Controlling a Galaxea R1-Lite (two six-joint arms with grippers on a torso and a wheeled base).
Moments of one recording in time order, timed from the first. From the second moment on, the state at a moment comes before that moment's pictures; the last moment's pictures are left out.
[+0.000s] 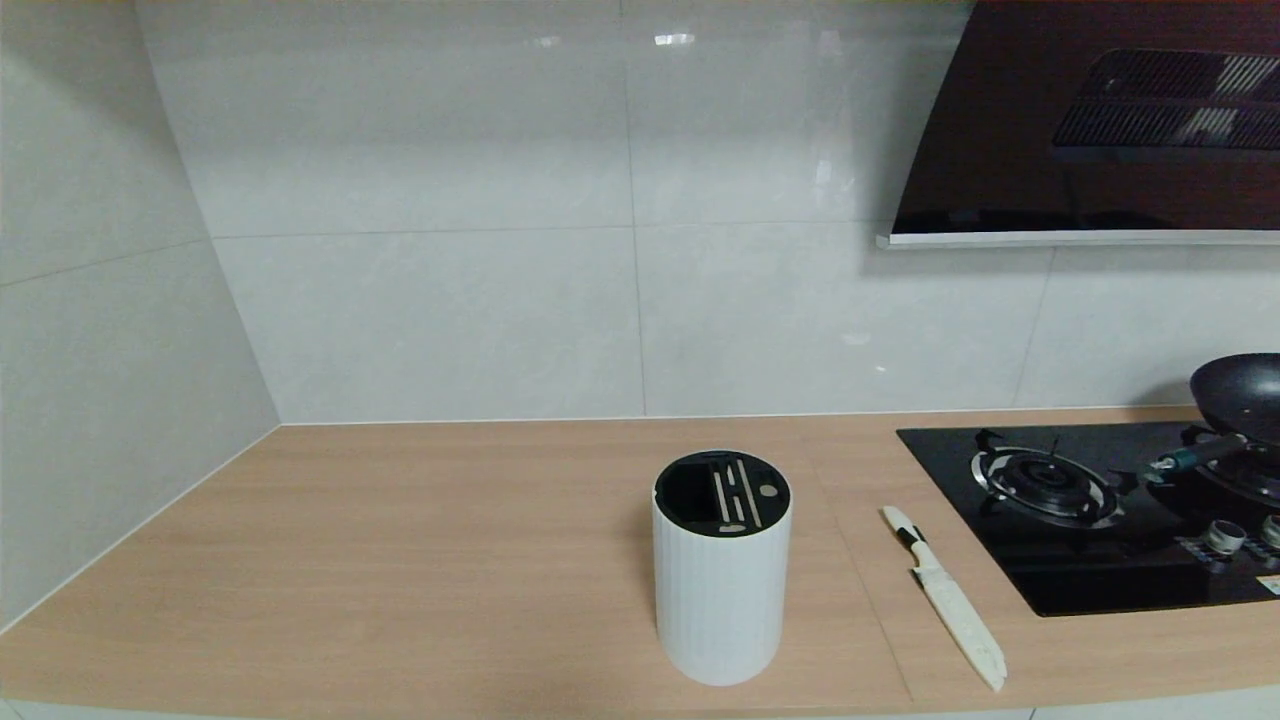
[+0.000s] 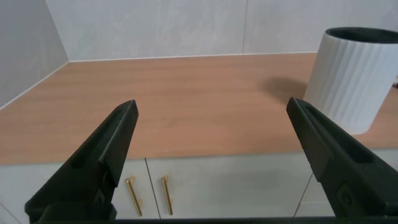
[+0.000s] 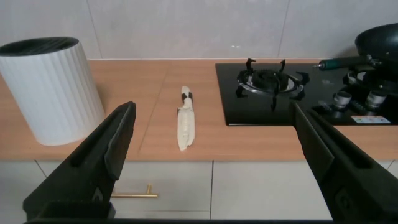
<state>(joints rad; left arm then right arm) 0.00 0.00 0.00 0.00 -0.03 0.01 0.00 0.00 0.00 0.00 0.01 -0.01</state>
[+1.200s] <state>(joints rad) 0.00 0.00 0.00 0.00 -0.03 0.01 0.05 0.44 -0.27 0.01 0.04 0.03</state>
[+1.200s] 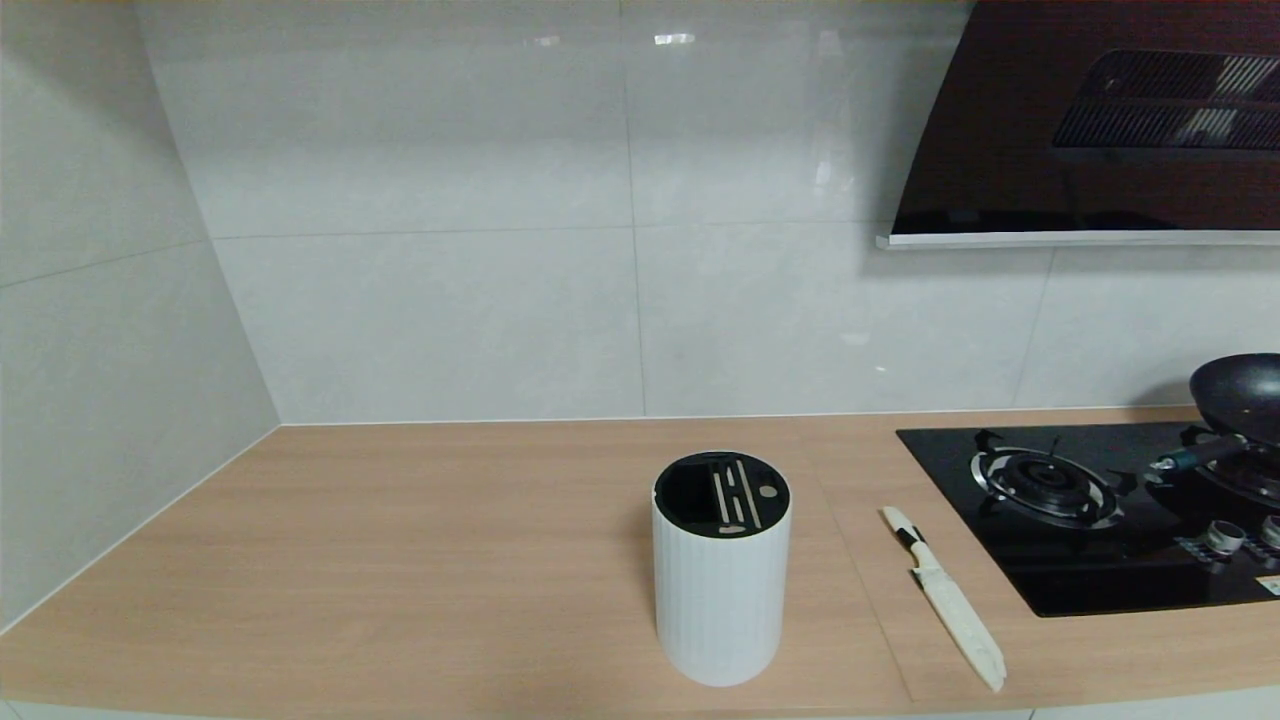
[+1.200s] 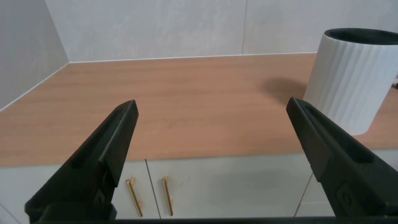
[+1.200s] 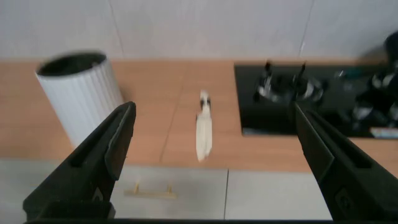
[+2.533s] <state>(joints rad) 0.00 0.00 0.00 0.00 -0.03 0.01 0.15 2.19 -0.61 -0.81 -0.03 0.00</state>
